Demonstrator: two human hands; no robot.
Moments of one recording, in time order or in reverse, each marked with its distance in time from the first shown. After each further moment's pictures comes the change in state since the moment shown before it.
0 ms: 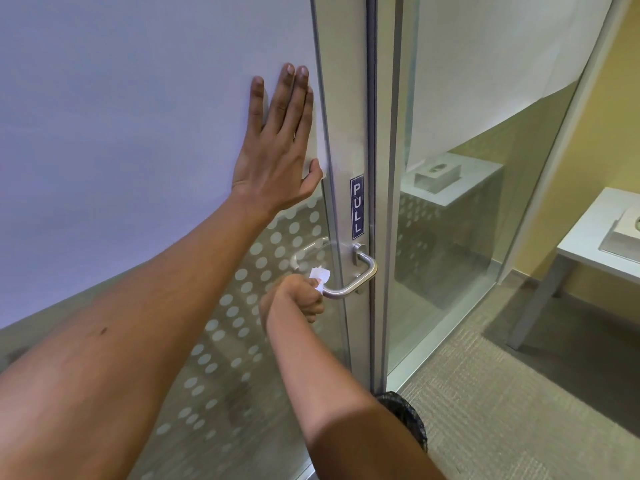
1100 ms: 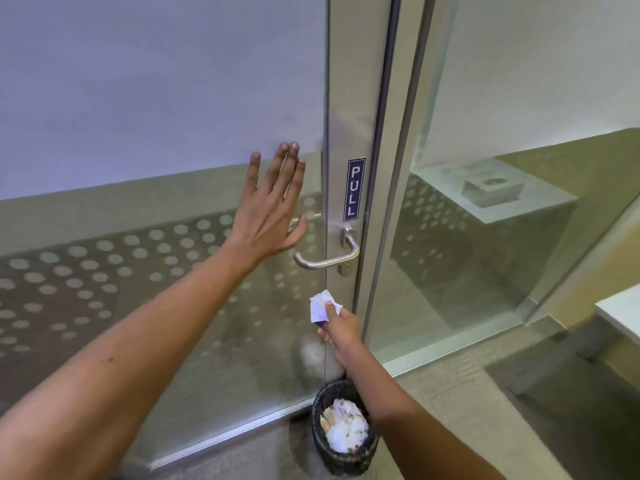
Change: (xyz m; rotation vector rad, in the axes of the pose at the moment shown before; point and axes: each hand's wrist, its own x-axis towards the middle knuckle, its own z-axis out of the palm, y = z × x) left_hand -0.093 0.089 -0.019 -0.136 -0.360 -0.165; right_hand 0.175 0.026 -0.163 -0.358 -0.825 -0.186
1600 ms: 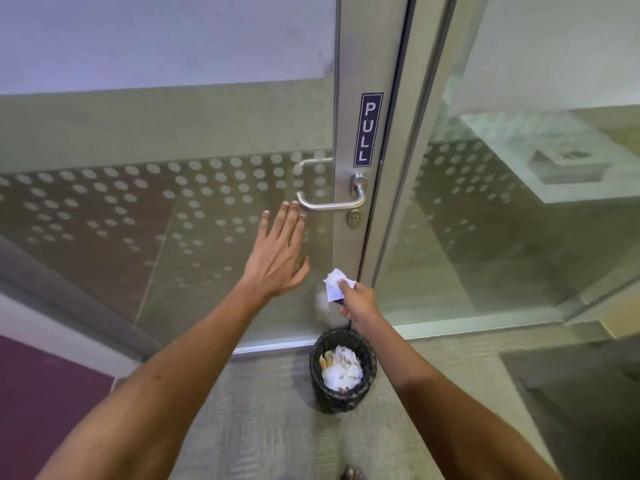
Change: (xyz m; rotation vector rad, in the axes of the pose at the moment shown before) left_hand -0.126 0.127 0.011 -0.154 -0.483 -0.202; right_hand 0.027 0.029 -0.085 -0.299 -0.169 0.083
